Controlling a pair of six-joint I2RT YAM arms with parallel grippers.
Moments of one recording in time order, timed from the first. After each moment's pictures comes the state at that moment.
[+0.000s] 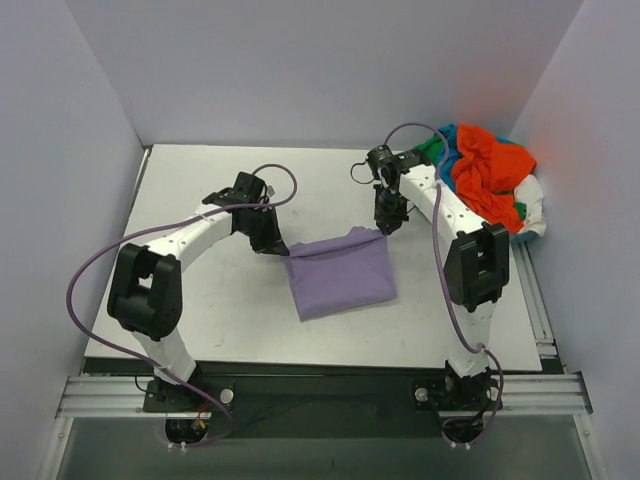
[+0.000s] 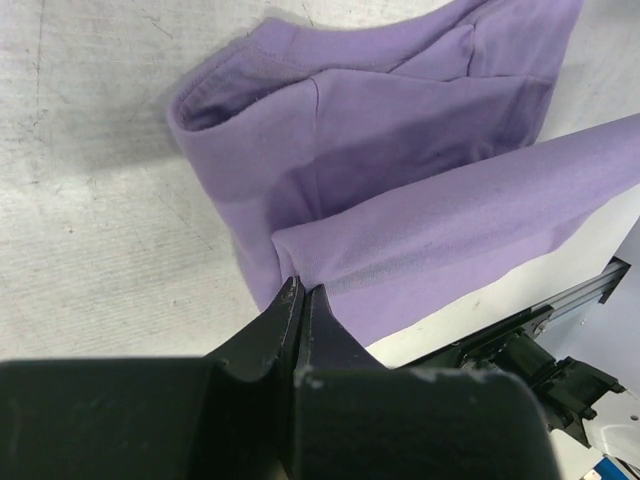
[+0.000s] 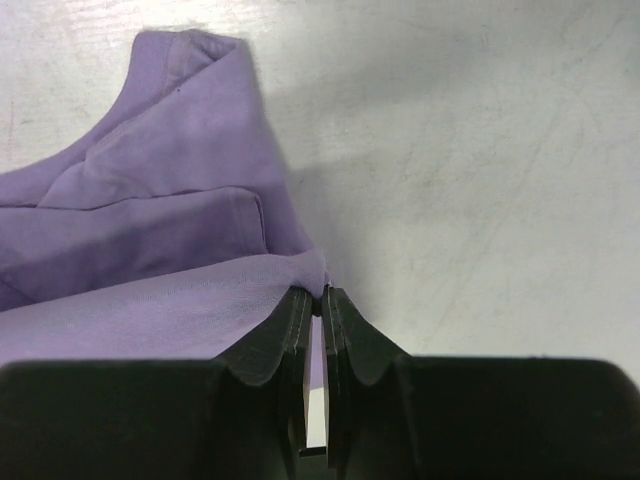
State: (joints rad) left arm -0.38 1.74 1.29 -0.66 0.34 -0.62; right arm 0.40 1.99 1.81 -1.18 0.20 0.47
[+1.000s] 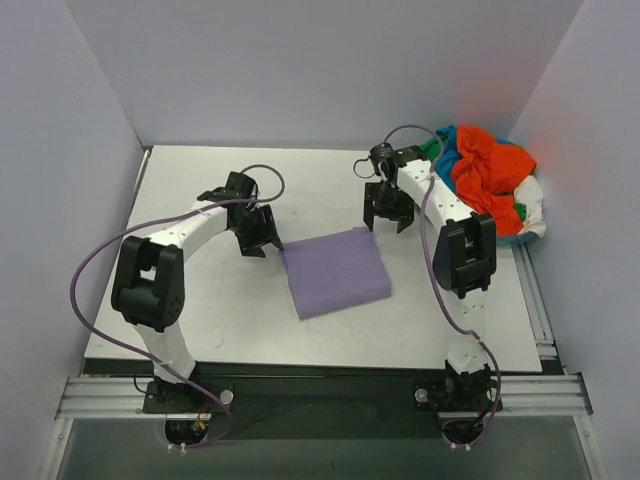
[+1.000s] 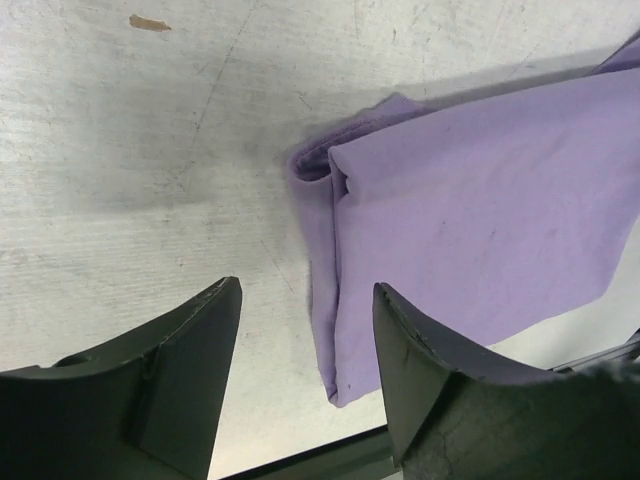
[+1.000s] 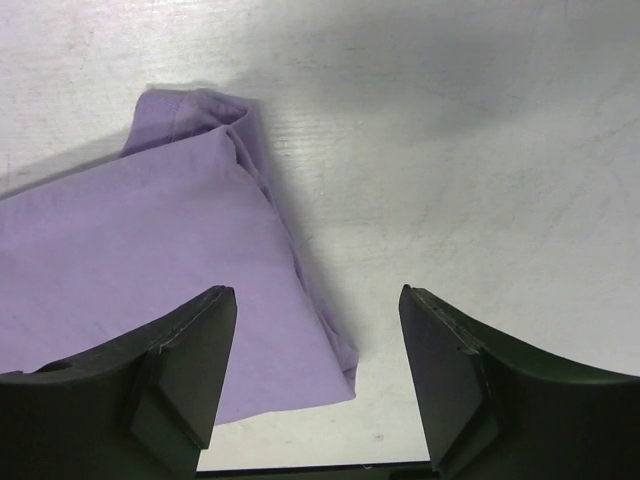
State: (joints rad) left arm -0.32 1.82 1.32 -0.67 0.24 -0.62; right arm 0.35 2.16 1.94 -1.18 0.12 0.40
